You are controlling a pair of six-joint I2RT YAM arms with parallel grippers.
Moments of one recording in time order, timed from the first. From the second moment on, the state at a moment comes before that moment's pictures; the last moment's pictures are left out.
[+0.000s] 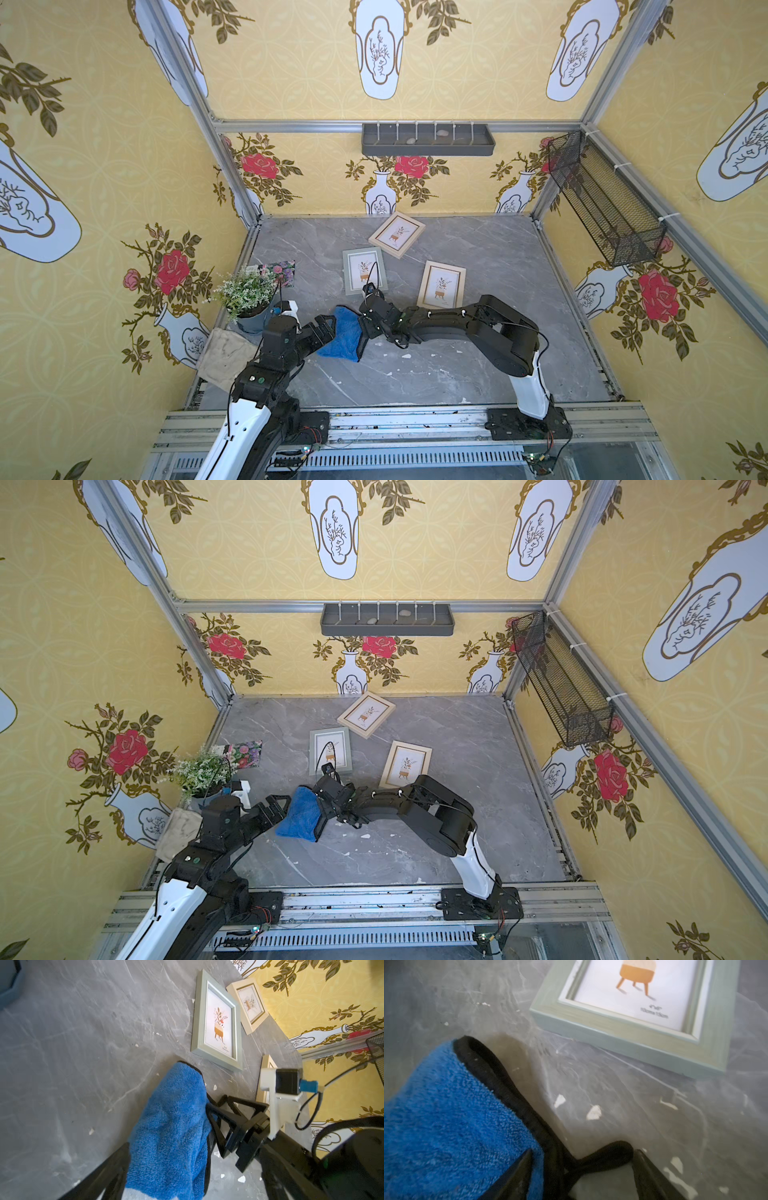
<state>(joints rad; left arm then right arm) -0.25 0.51 0.39 -0.52 0.11 -0.77 1.13 2.05 1.19 -0.09 0.27 0.47</state>
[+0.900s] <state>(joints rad) -0.15 1.16 0.57 0.02 -0.26 -0.22 0.31 1.18 0.61 -0.21 0.36 0.48</state>
